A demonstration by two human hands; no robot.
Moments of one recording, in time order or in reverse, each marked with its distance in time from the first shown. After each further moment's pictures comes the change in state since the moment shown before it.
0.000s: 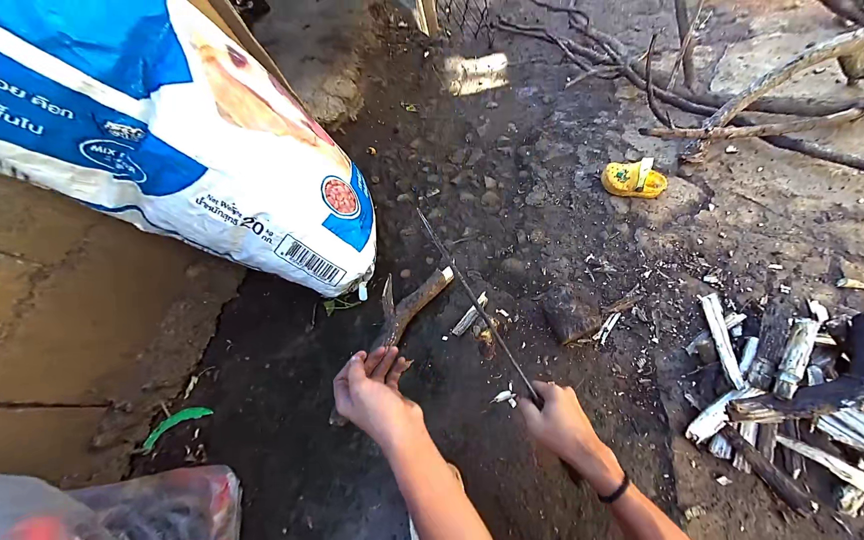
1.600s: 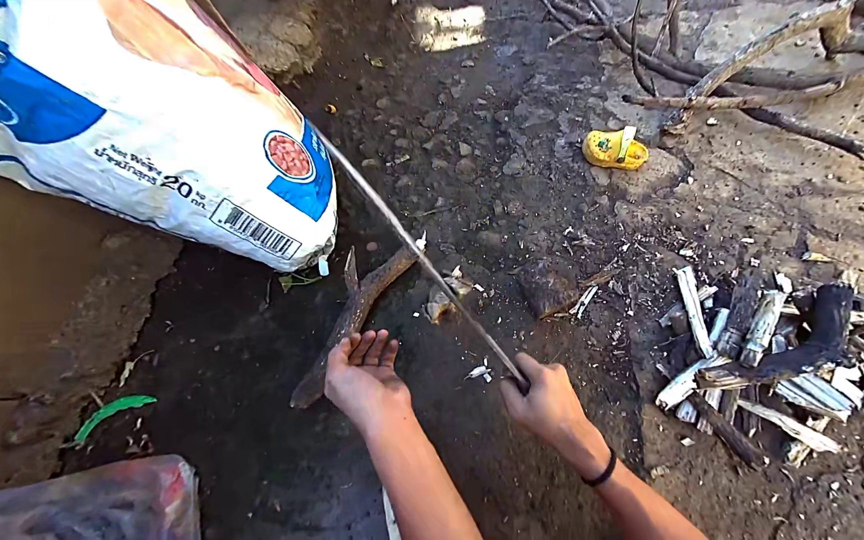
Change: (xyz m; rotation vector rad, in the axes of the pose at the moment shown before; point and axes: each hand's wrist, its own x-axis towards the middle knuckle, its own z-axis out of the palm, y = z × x) left_hand -0.016 -0.014 0.000 -0.046 0.003 -0.232; right_hand -0.018 0.011 0.009 -0.087 0.333 -0.257
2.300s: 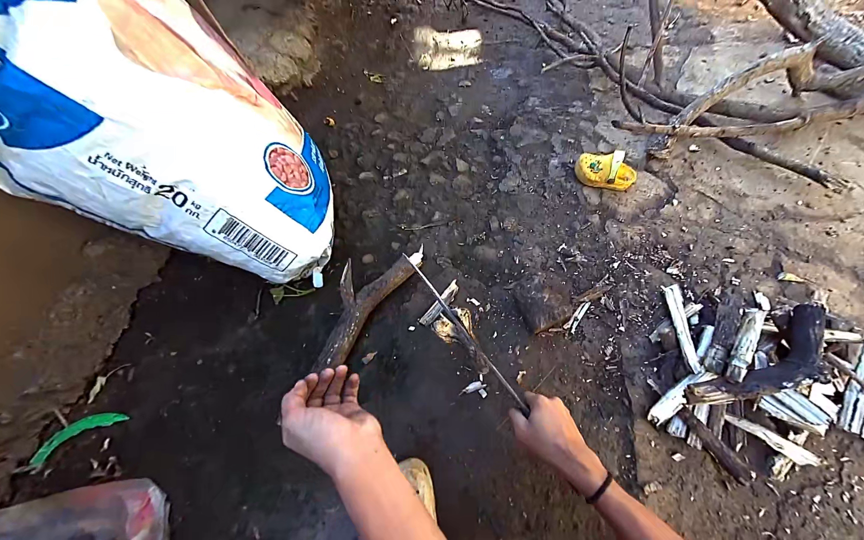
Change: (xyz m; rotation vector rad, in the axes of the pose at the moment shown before) left_hand 0.016 0.015 -0.021 -0.069 0.134 0.066; right_hand 0.005 0.021 0.001 -0.172 -0.534 0.506
